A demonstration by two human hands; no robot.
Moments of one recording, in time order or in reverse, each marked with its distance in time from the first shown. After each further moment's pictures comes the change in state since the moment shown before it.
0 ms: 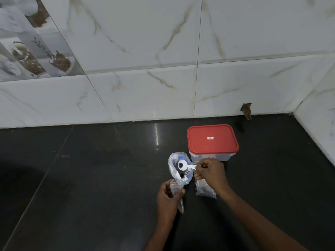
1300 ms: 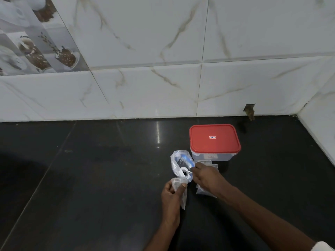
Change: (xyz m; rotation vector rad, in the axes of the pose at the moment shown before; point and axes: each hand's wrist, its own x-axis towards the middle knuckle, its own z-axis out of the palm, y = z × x) left_hand -0.005 0.000 0.021 -0.272 0.003 -0.106; right_hand -0.001 0.000 -0.002 -1.018 -0.346 -0.624
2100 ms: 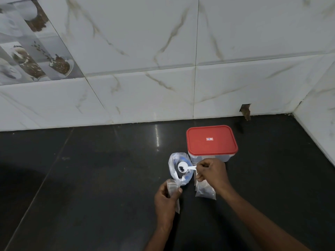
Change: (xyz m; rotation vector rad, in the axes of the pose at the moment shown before) left_hand 0.004 0.010 -0.018 0.206 0.023 0.128; right_hand -0.003 -0.009 -0.022 1.007 0.341 0.634
